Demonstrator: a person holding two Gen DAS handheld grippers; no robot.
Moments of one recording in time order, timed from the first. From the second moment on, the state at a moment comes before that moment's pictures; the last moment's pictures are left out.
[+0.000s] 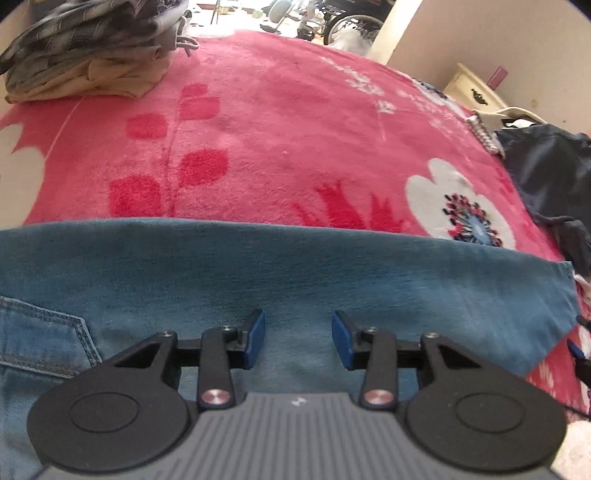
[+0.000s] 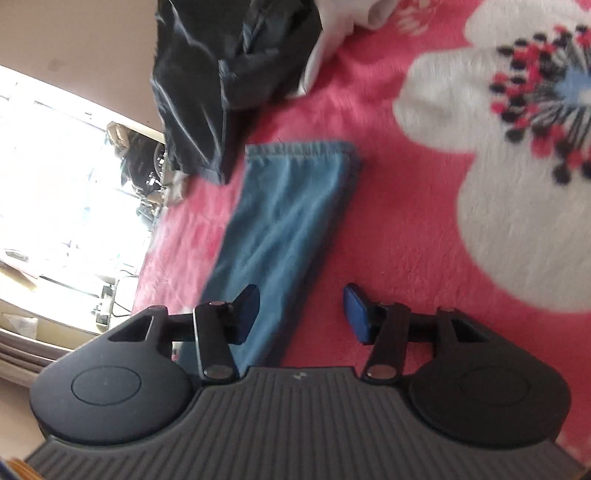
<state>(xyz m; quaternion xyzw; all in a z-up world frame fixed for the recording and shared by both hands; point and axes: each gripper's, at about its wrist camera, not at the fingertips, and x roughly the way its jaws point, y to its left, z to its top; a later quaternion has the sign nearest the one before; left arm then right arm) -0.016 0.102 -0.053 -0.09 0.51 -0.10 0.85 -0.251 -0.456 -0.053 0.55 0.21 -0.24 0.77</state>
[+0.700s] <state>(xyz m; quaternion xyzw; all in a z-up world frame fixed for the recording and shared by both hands) -0.023 0.091 -0.058 -0.06 0.50 -0.10 0.86 -0.211 -0.492 -0.079 0.55 0.13 -0.26 0.78</state>
